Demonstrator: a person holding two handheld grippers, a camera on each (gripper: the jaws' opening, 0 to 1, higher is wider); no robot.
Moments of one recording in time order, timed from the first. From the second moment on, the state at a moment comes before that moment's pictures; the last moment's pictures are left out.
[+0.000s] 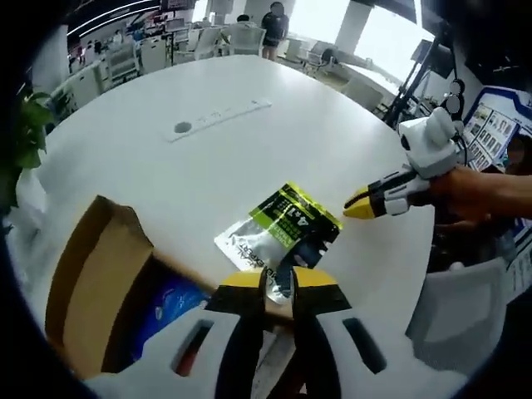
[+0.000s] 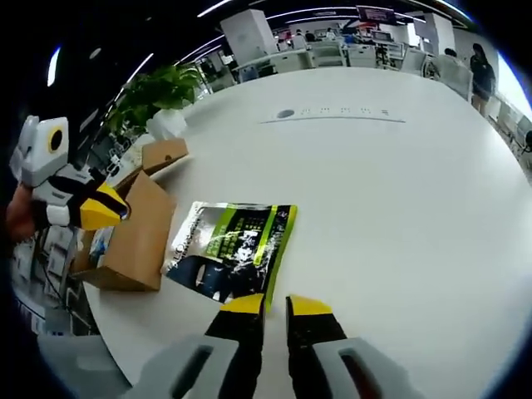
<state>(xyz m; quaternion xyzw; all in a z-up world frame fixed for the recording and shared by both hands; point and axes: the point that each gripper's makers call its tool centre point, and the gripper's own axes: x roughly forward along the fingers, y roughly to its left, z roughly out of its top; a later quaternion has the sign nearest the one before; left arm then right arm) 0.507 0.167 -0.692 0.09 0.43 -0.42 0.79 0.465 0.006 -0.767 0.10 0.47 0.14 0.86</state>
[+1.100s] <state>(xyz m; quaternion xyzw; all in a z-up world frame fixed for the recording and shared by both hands) 0.488 0.236 -0.665 0.04 0.40 -0.40 0.82 0.423 0.033 -0.723 0.13 0.43 0.15 0.88</state>
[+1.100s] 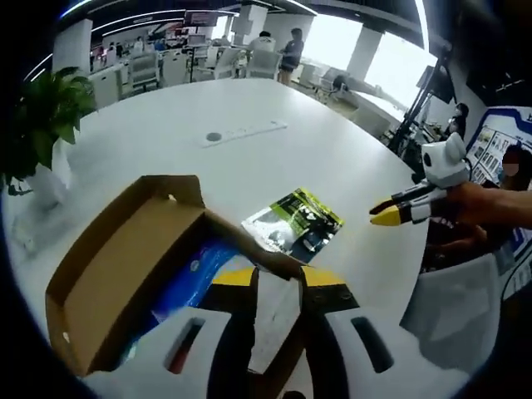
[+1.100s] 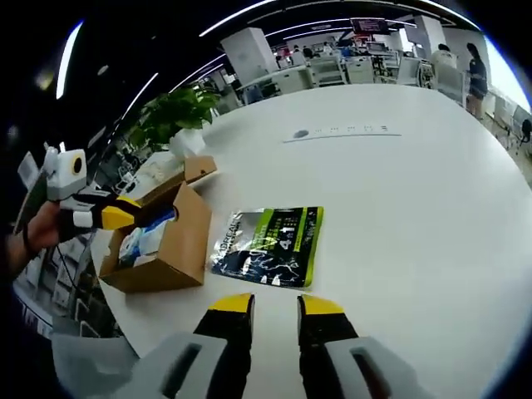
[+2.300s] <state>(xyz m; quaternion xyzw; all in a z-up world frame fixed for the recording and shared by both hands) 0.457 0.334 -0.662 -0.01 0.38 -0.34 0.86 0.412 0.087 -0.695 0.12 0.40 0.22 0.88</state>
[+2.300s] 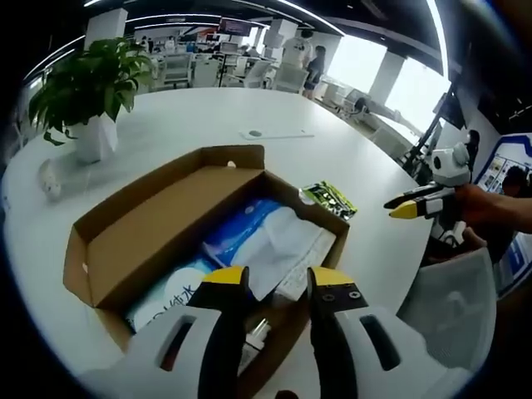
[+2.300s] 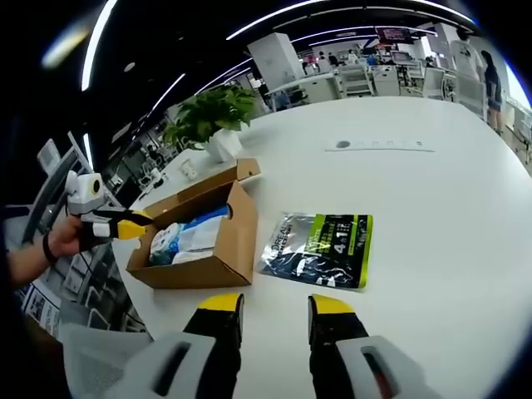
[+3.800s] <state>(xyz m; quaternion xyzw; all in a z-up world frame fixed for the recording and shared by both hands) 0.433 0.396 -0.669 0.08 0.38 -0.34 0.86 0.440 0.211 -0.663 -0.02 0.38 0.40 0.84</state>
